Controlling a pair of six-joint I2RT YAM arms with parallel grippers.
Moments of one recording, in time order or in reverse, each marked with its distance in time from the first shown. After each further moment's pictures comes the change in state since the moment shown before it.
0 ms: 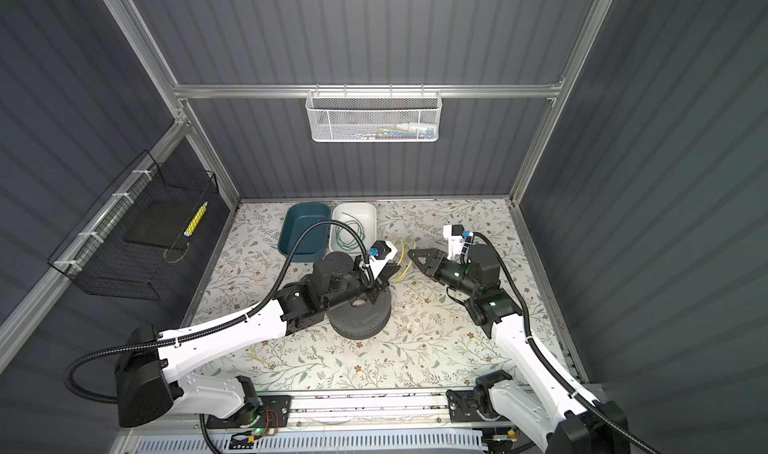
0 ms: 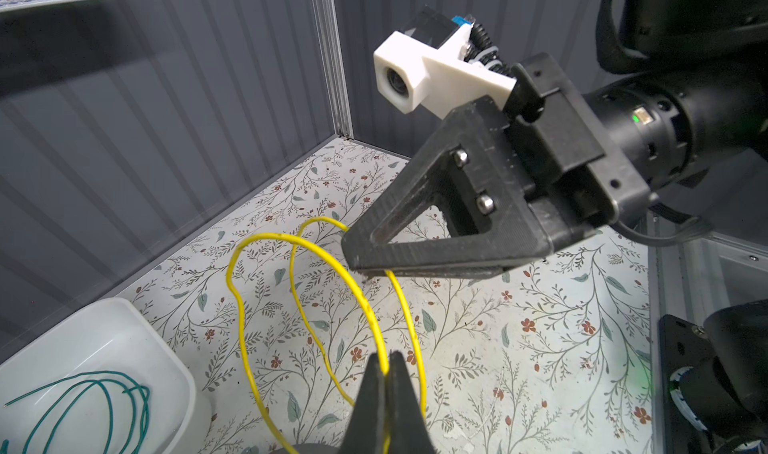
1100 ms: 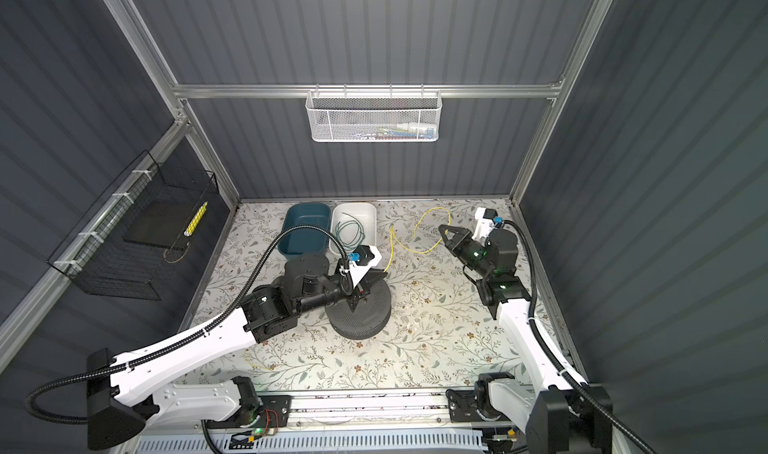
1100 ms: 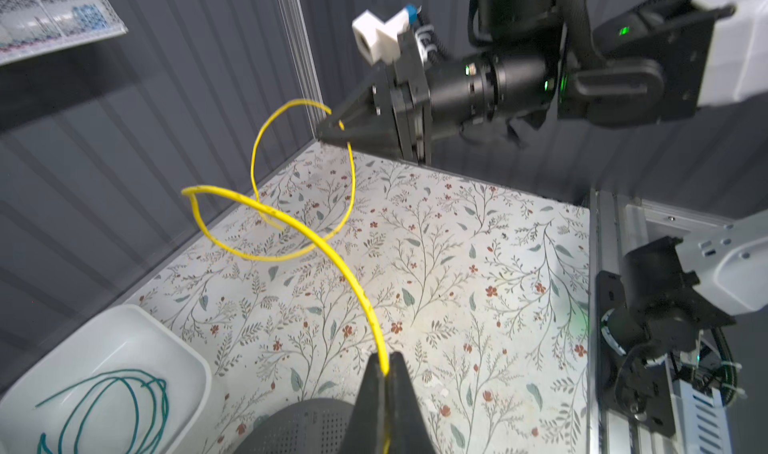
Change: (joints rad) left arm 0.000 -0.190 -0.011 -0.246 0.082 0.059; right arm -0.259 0.117 0.093 0.094 0.089 0.012
